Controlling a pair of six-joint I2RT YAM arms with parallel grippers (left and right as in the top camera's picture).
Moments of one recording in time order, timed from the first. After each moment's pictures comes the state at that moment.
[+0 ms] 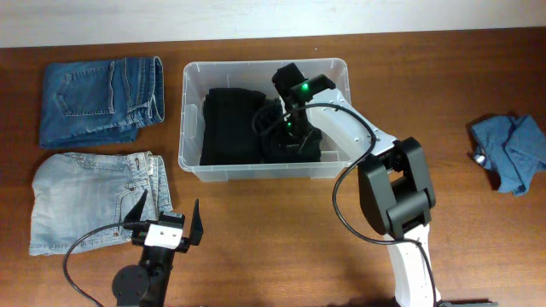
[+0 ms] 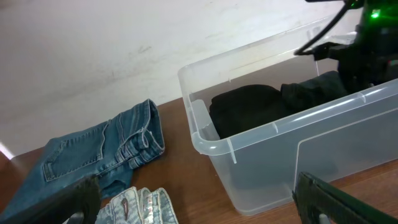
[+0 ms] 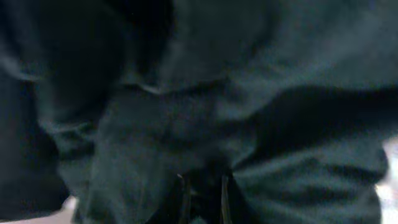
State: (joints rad) left arm -0.02 0.01 0.01 -0.07 0.11 0.30; right arm 0.45 2.28 1.87 -1.03 -0.16 0.29
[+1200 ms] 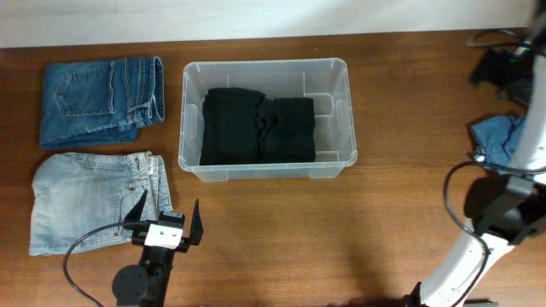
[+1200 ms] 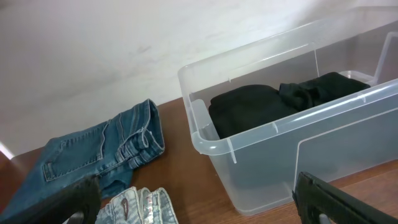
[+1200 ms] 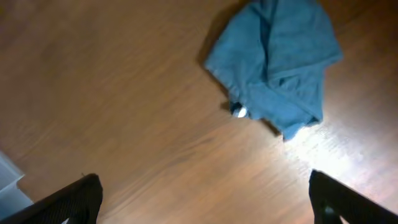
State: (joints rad) left arm -0.02 0.01 0.01 -0.07 0.11 0.30; right arm -0.42 2.16 2.45 -1.59 0.09 0.27
